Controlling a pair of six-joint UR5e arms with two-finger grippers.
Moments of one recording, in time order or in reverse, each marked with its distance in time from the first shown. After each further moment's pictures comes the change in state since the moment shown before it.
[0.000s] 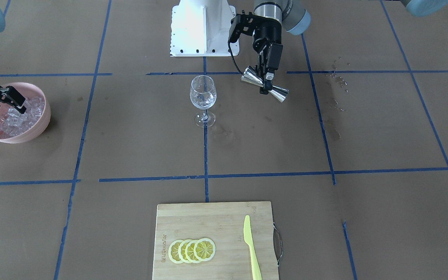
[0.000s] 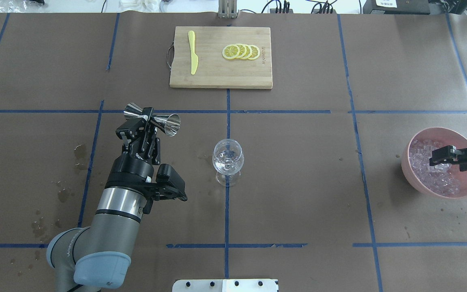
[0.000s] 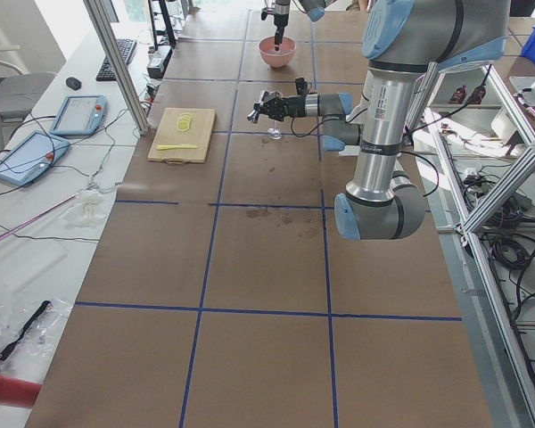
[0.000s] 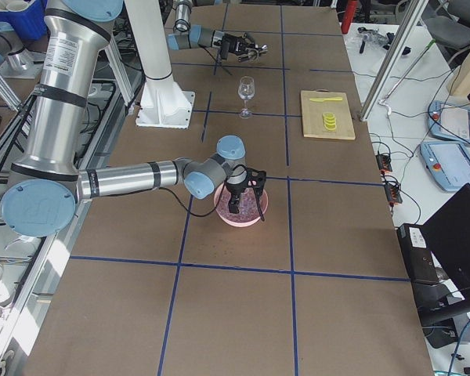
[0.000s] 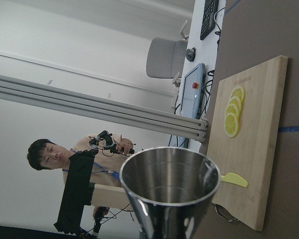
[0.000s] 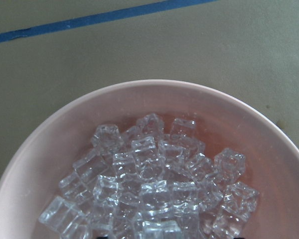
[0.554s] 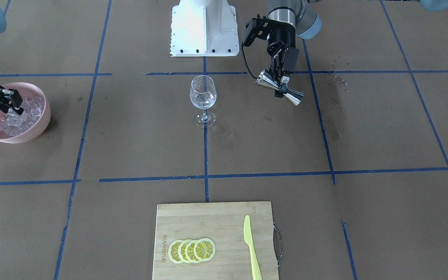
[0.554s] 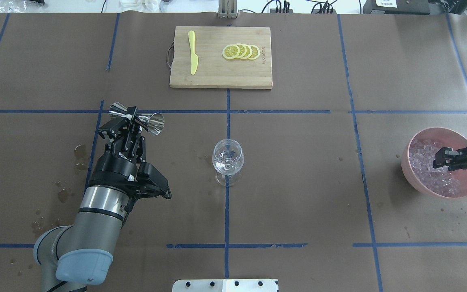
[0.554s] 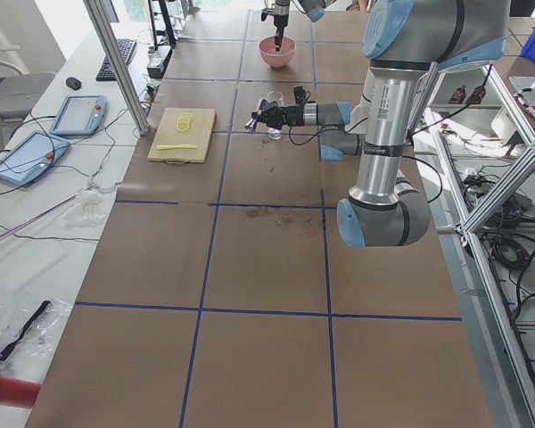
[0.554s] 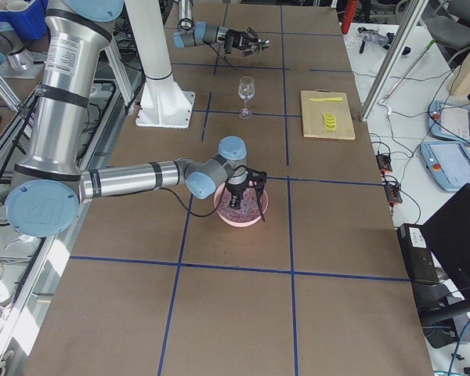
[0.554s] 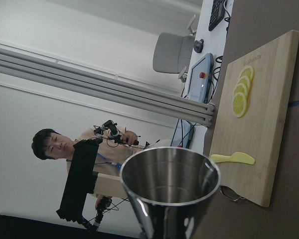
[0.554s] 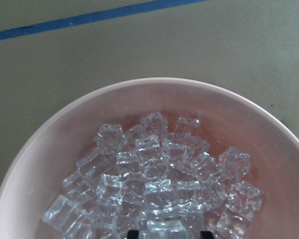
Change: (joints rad) left arm -0.014 0.068 0.000 -0.081 -0.002 0.000; right arm -0.004 0.006 -0.001 -0.007 0.004 -0.001
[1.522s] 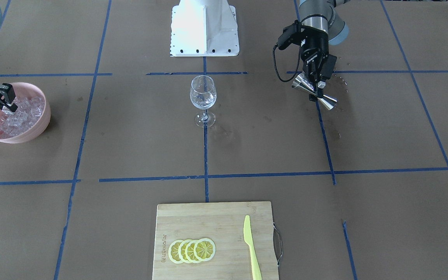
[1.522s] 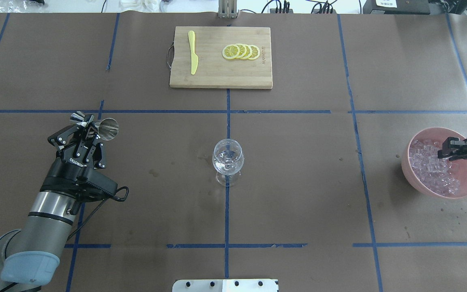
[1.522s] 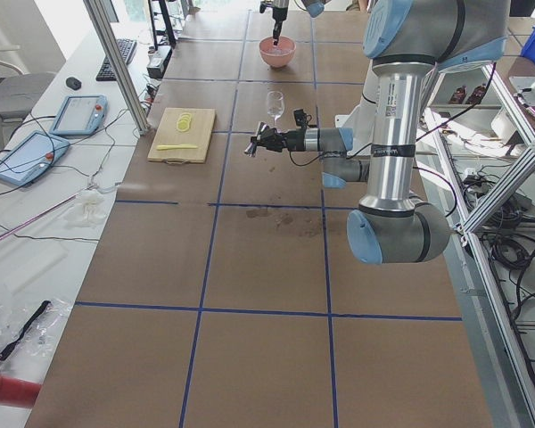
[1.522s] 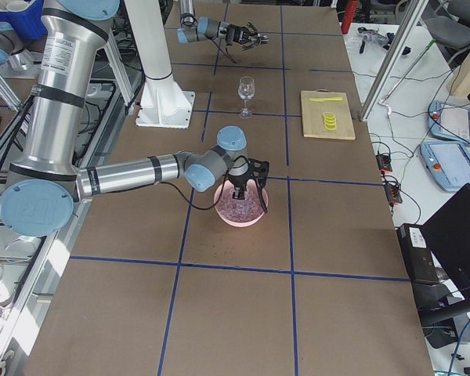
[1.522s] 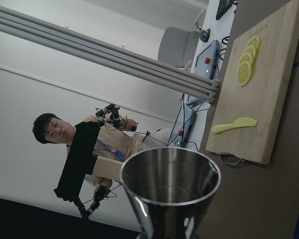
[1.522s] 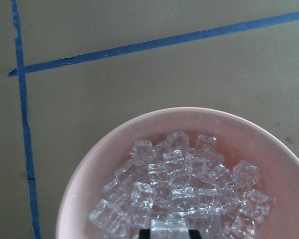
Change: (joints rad) left arm -0.009 0.219 0.017 -0.232 -0.017 -0.183; right arm 0.055 0.000 0.088 -0.032 0.012 -0.003
